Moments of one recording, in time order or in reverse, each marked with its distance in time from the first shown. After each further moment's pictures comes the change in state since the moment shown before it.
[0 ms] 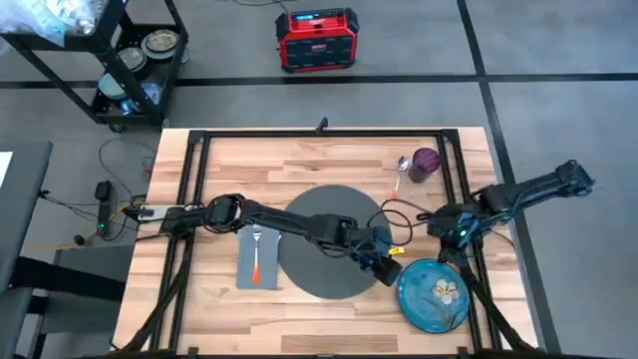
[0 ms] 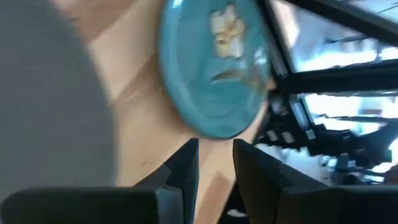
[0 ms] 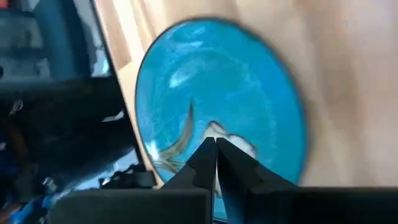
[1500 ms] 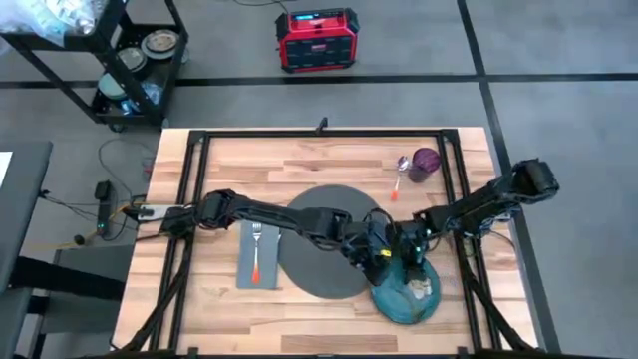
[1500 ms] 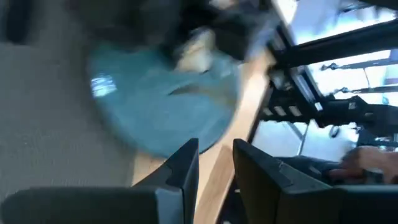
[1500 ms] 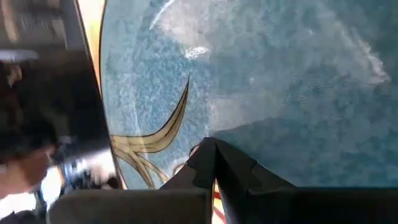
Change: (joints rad) left arm 0.004 -0.089 0.000 -0.080 -0.006 0.130; right arm -0.215 0.806 -0.028 0.708 -0.176 -0.284
